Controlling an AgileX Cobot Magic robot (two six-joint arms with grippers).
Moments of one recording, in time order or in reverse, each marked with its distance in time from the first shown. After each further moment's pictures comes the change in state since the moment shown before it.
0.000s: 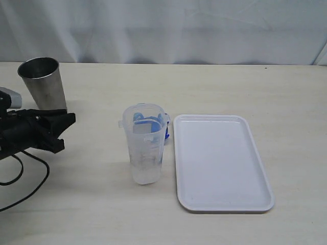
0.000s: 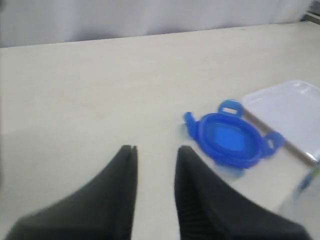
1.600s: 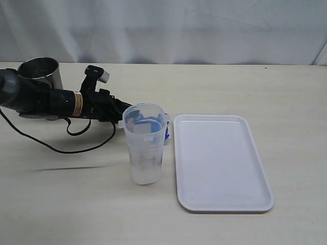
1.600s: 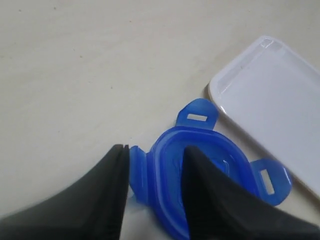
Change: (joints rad) left arm -0.275 0.342 -0.744 0.505 0.365 -0.767; right arm 0.000 0.000 0.000 0.000 0.000 0.000
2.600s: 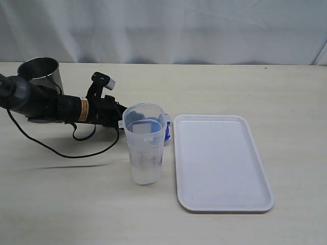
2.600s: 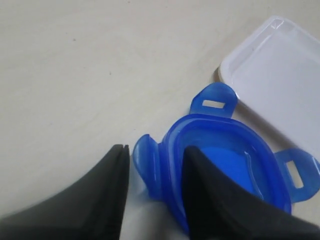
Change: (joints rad) left arm -0.014 0.066 -0.036 -0.010 0.002 0.053; right arm 0.000 0.000 0.000 0.000 0.000 0.000
